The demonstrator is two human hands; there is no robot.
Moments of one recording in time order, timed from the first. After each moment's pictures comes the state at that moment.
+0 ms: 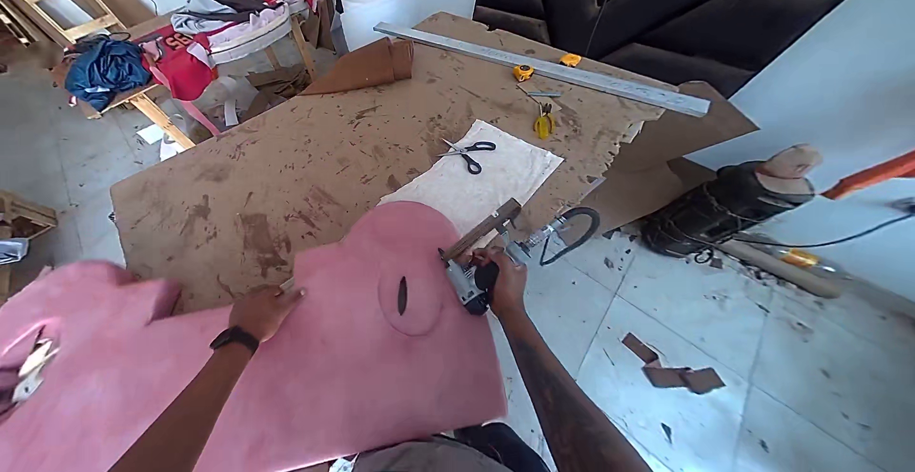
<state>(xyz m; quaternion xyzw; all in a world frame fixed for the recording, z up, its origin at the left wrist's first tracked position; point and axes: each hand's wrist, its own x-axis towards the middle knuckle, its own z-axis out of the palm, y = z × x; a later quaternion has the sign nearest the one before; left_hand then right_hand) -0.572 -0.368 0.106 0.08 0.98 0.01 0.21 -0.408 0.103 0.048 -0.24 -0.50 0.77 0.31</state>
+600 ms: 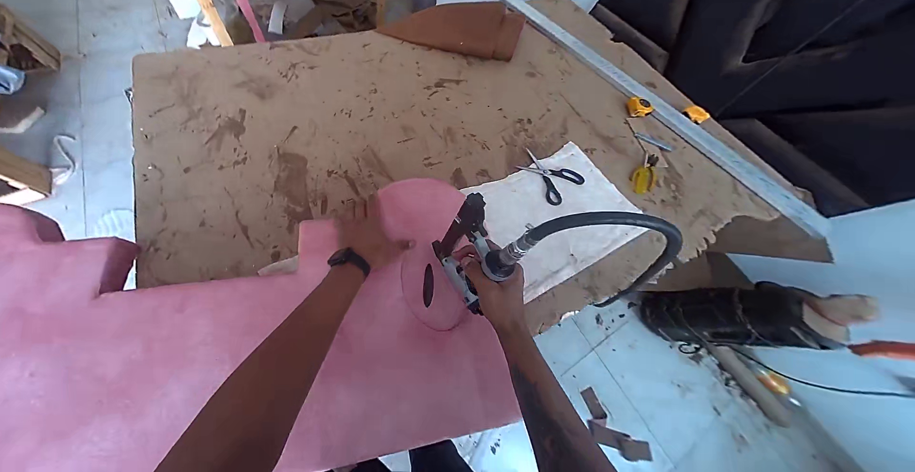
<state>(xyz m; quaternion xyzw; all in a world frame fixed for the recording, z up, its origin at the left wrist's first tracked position) -0.656 -0.239 0.050 0.03 0.98 0.17 0.10 -0.522 -0.011 0.108 -0.07 -0.78 0.61 0.13</state>
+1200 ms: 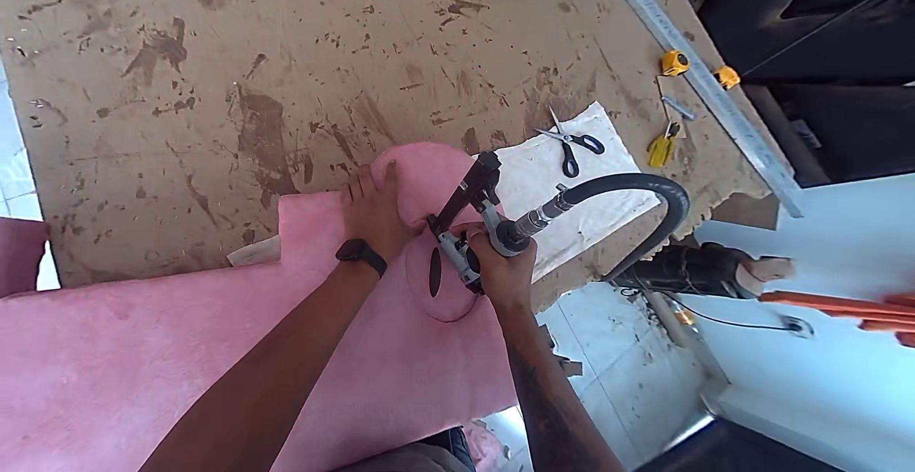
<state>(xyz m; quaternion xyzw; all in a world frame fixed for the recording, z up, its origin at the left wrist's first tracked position) -0.657 -0.220 0.043 0.05 0.98 0.16 0.10 -0.558 -0.040 0.105 -0.11 -0.81 0.56 0.13</state>
